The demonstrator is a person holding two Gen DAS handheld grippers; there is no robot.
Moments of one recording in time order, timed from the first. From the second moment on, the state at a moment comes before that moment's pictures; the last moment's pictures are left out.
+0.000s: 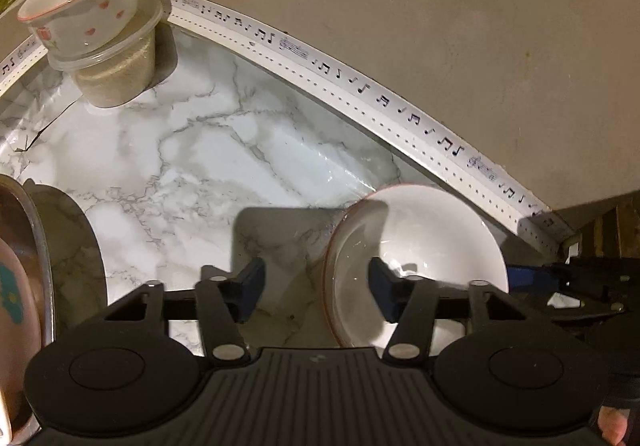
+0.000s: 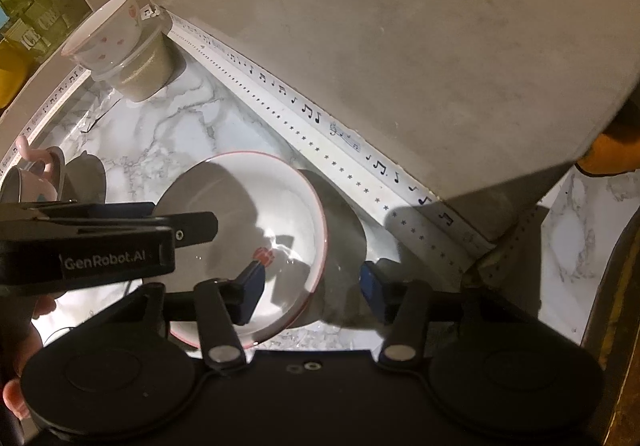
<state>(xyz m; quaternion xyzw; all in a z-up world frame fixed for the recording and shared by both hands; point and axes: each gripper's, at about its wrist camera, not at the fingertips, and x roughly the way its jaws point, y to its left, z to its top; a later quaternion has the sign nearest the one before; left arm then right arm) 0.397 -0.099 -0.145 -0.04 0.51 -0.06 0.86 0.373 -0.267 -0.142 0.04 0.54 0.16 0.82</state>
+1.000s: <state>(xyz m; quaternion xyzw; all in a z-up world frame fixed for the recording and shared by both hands) 0.376 -0.087 -0.118 -0.05 0.51 -0.03 0.86 0.370 -0.242 -0.128 0.00 0.53 0.17 0.83</state>
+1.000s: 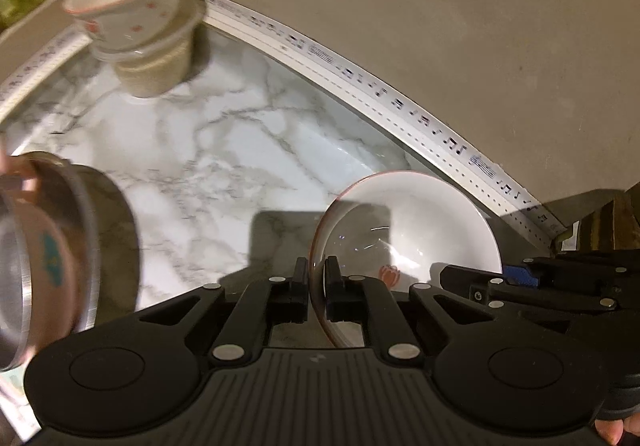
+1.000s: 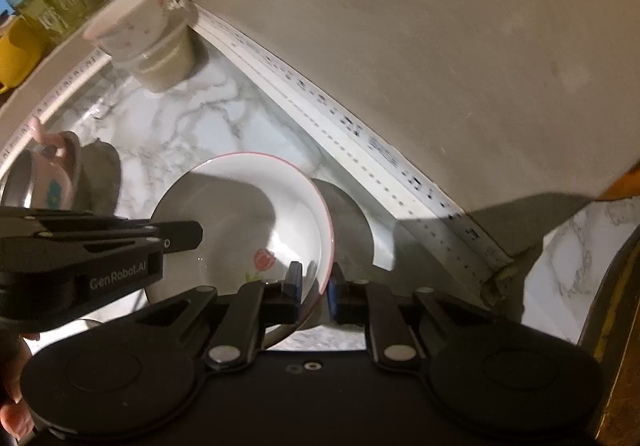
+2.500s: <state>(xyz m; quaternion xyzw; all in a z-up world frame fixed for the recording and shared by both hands) 0.286 0.134 -0.058 -0.12 0.46 0.16 0.86 0.341 -0.005 -0.050 -0.12 0.47 0.35 0.80</state>
